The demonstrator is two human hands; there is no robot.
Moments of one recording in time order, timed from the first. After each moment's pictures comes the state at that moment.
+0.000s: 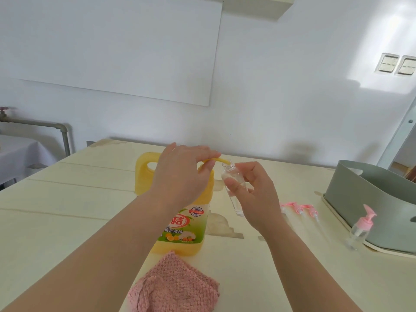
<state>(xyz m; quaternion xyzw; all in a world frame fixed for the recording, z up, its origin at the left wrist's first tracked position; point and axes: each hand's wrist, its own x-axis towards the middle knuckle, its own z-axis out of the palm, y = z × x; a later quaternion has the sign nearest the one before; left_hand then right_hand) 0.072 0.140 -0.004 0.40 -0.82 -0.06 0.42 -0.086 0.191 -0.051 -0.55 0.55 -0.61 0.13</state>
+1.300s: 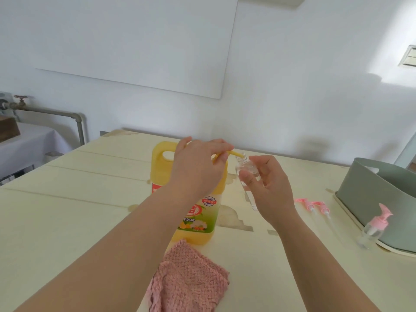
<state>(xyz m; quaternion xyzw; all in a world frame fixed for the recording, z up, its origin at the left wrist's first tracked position) 0.068 0.141 -0.009 0.40 -0.80 -0.09 0.43 -0.086 0.191 -0.052 -0.55 0.56 -0.60 0.13</state>
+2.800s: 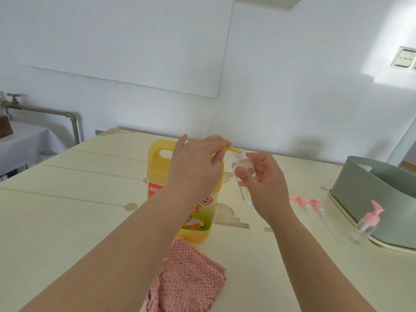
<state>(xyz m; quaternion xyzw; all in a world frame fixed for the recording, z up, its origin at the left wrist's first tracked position) 0.066 0.145 -0.016 0.38 -0.80 -0.06 0.46 -0.082 0.192 -0.051 -0.54 0.56 -0.62 0.14</state>
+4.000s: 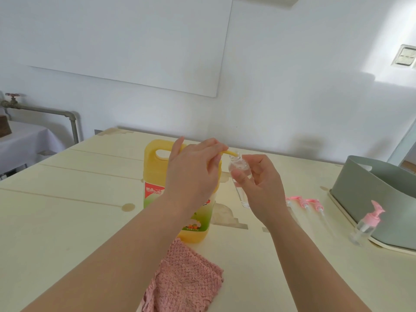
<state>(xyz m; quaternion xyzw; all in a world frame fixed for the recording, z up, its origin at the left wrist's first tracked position) 0.061 0.144 -0.032 0.38 -0.78 -0.01 0.49 -0.085 0.191 -0.055 -0.55 0.55 -0.61 0.13</state>
